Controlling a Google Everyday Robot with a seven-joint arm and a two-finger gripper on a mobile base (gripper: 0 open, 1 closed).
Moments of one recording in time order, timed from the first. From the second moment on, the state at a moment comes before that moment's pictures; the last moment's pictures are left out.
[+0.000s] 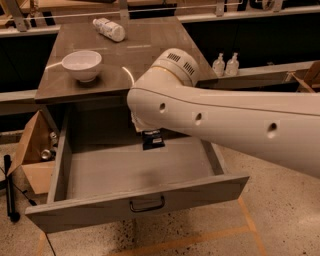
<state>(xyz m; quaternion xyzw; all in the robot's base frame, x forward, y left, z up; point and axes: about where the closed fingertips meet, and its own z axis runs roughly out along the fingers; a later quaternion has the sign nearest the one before) 0.572 0.033 0.808 -0.18 0.94 0.03 0.30</state>
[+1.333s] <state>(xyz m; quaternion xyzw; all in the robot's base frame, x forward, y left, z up) 0.680 0.046 0.911 -0.21 0.84 -0.03 0.50</state>
